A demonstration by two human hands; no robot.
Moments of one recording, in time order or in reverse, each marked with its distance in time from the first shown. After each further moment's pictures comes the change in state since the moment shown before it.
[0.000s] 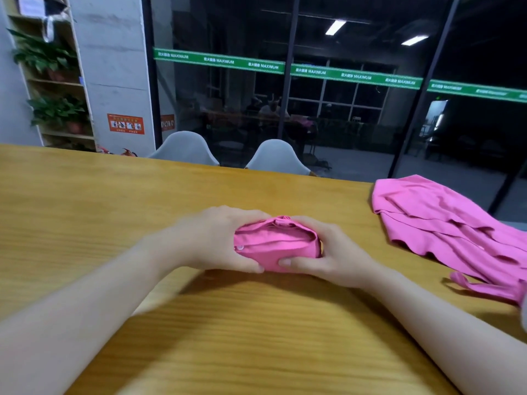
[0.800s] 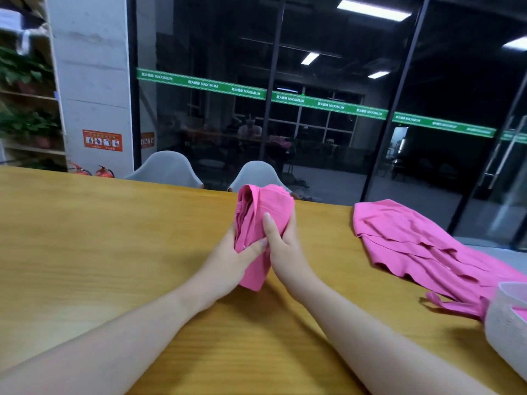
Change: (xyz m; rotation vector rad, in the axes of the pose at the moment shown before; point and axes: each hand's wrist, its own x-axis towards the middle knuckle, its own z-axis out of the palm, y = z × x) left_hand 0.013 0.014 0.033 -1.014 0.454 -0.119; right_hand 0.072 -0.047 0.061 0.462 0.569 0.215
